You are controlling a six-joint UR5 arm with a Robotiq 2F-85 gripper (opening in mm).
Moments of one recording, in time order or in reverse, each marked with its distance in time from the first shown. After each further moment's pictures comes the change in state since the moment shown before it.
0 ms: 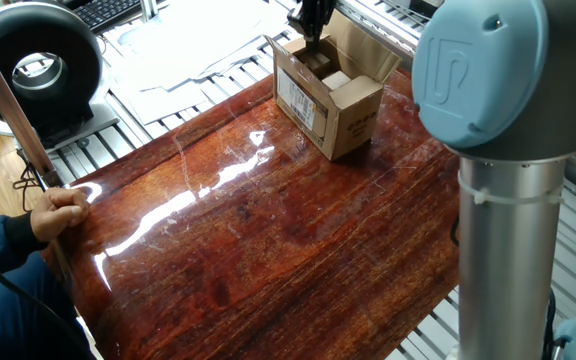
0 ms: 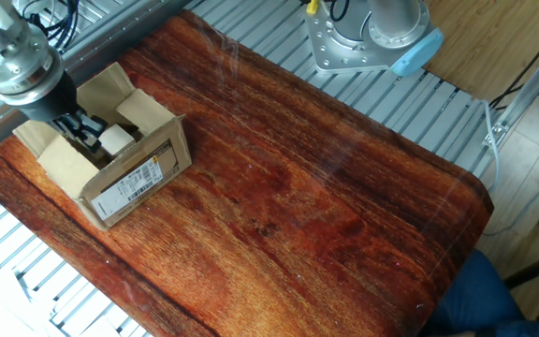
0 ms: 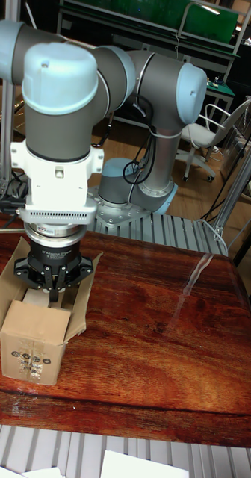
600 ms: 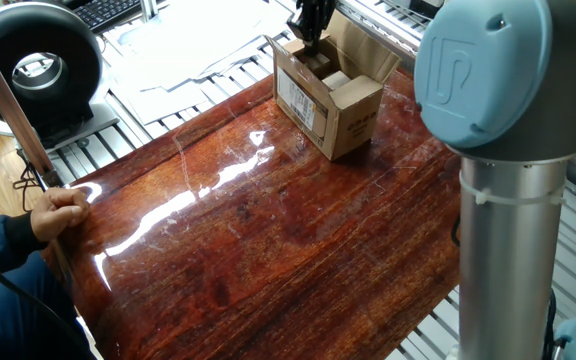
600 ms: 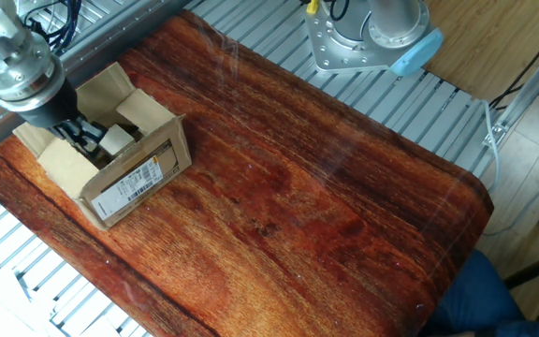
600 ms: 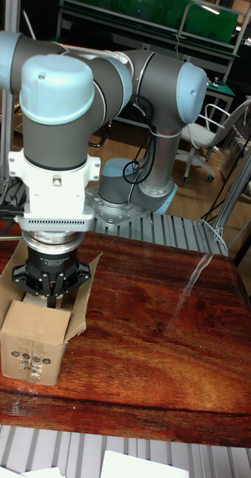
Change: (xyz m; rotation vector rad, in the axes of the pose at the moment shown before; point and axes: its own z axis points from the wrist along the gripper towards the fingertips) arm -0.010 -0.006 0.008 0.014 -0.014 -0.015
